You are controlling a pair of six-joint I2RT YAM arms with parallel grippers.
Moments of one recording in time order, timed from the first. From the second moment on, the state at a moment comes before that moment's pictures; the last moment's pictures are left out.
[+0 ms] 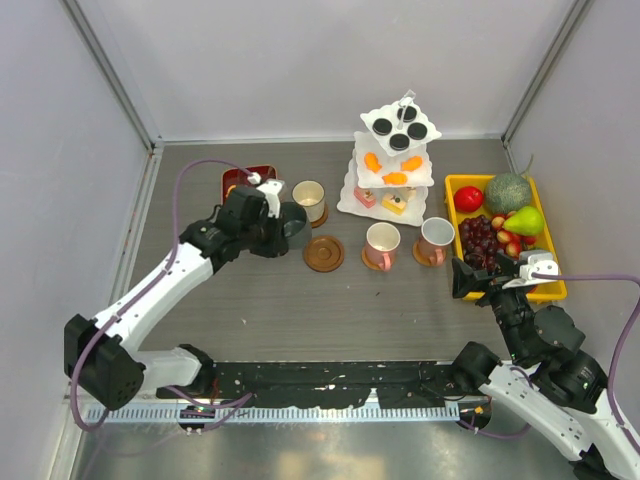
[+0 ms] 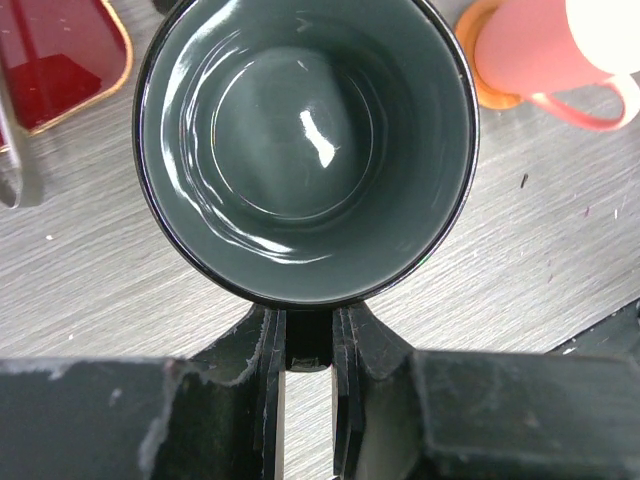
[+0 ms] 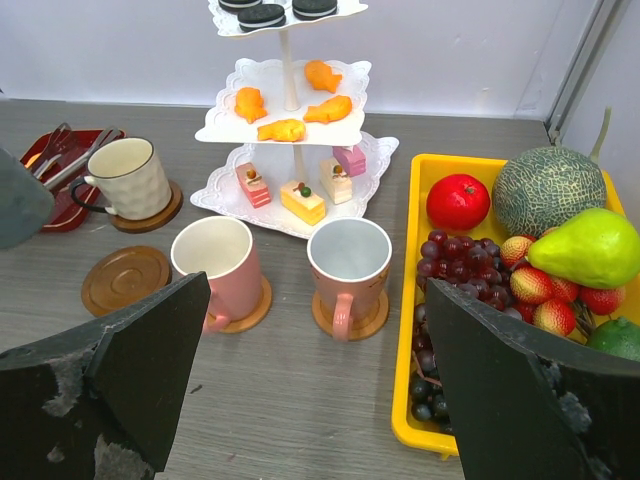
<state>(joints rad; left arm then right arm) -0.54 1.23 1.08 -0.61 0.07 -0.28 0.82 0.09 0.69 -0.58 0.67 0.06</state>
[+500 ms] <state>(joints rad) -0.67 1.48 1.08 -0.49 0.07 -0.23 0.82 0.09 0.69 -0.58 0.67 0.06</state>
